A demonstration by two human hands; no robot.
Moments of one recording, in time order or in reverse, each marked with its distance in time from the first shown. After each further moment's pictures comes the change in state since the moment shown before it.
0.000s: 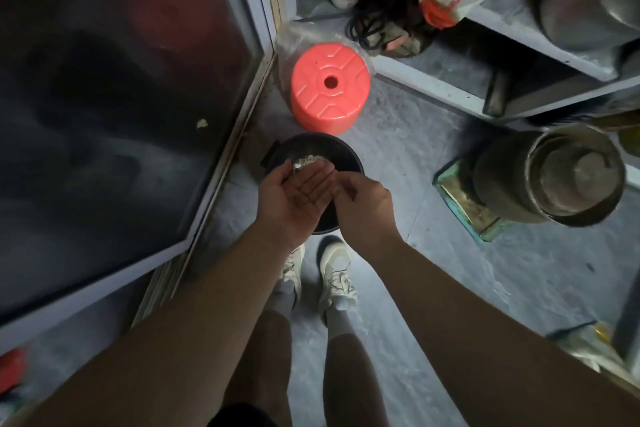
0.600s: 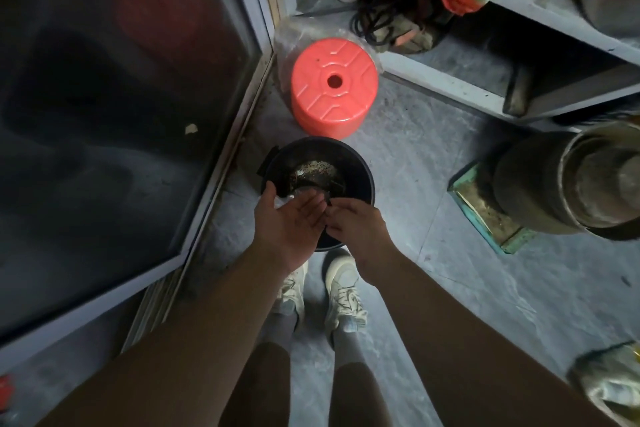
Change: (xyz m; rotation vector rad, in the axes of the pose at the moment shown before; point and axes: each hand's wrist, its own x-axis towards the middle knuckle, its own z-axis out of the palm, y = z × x) left_hand 0.056 -0.007 -0.050 0.045 0.109 -0.040; right_hand 0.041 0.059 0.049 0.570 -0.150 0.490
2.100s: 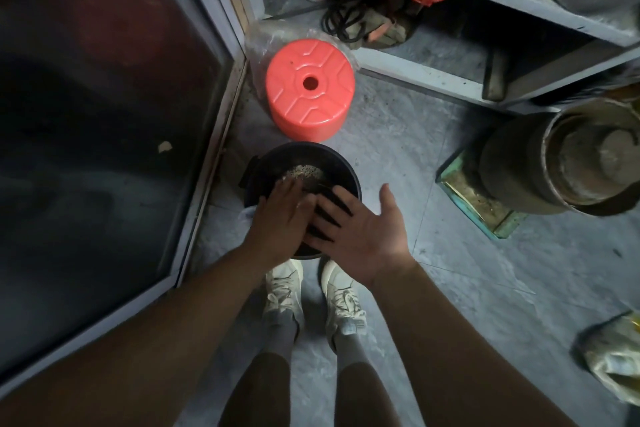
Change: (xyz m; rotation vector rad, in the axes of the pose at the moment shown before) left_hand 0.029 0.007 -0.002 1.888 -0.003 0.680; right_hand 0.018 0.007 -0.029 0.945 -0.280 0.272
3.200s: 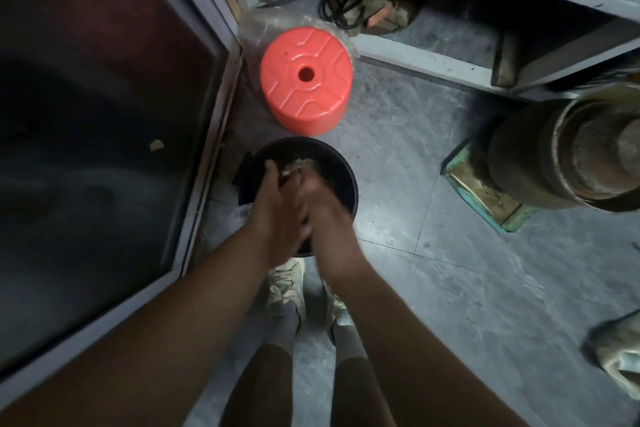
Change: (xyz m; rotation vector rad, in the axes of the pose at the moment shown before) left_hand 0.005 0.059 -0.012 -1.320 -0.175 -0.609; right_hand -0.011 0.025 0.036 -0.912 0.108 -0.496
